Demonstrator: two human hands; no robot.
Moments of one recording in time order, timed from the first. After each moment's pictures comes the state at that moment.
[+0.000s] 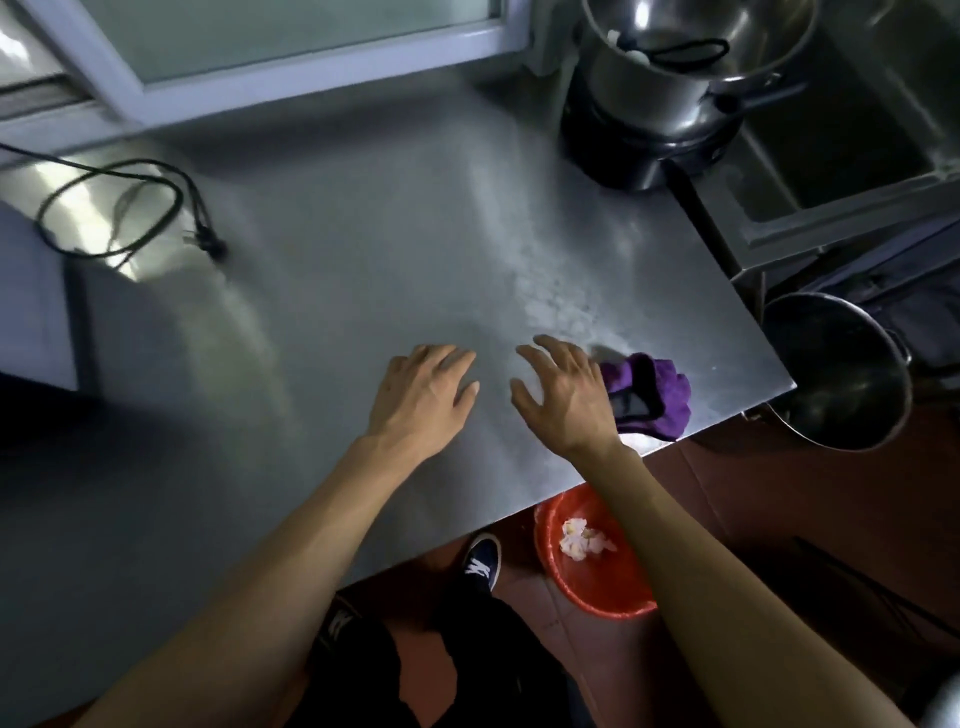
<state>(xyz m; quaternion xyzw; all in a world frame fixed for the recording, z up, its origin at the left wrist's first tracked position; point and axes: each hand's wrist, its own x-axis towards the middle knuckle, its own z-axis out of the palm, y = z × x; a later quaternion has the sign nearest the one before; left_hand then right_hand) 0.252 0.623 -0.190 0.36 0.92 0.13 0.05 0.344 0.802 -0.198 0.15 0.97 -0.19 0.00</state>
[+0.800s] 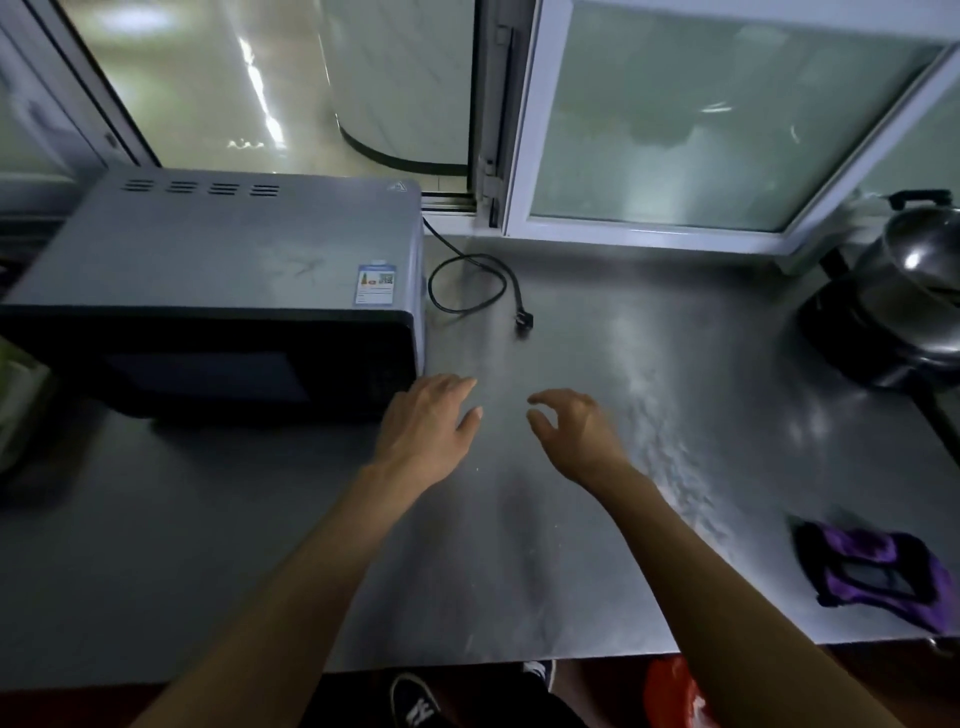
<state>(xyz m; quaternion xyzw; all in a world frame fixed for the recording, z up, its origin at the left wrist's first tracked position) 0.170 0.251 -0.099 0.16 0.96 0.21 0.01 0.187 0.460 -0.119 0.02 0.96 -0.27 0.04</state>
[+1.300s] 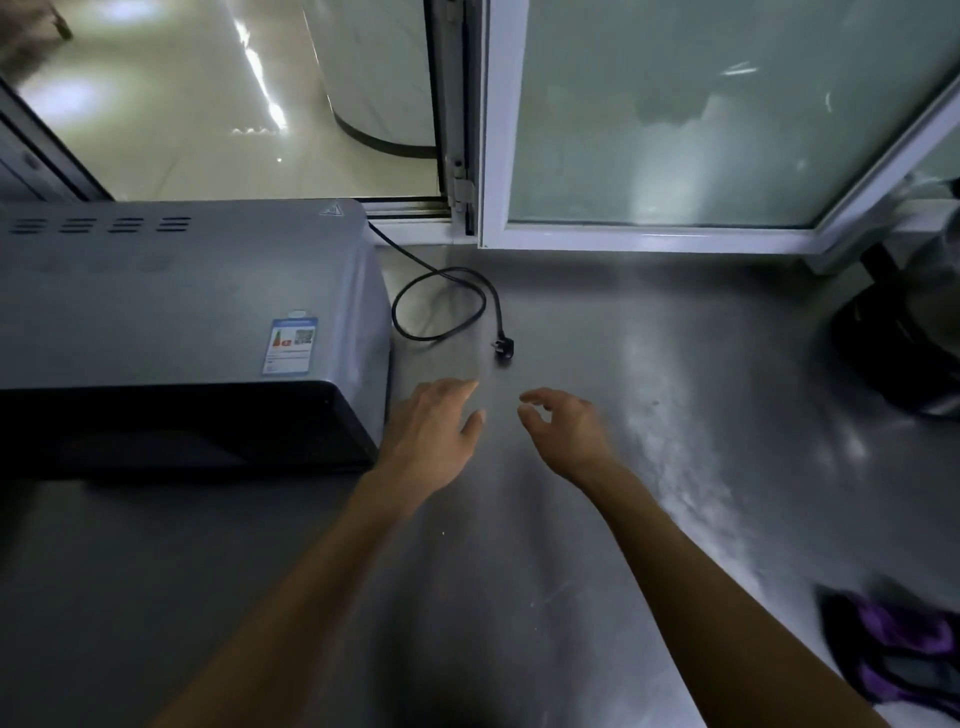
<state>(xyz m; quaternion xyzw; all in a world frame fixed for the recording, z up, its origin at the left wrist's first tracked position) 0.076 0.327 -0.120 0.13 0.97 0.20 0.07 0.084 0.515 -0.148 0.08 0.92 -0.37 0.09</state>
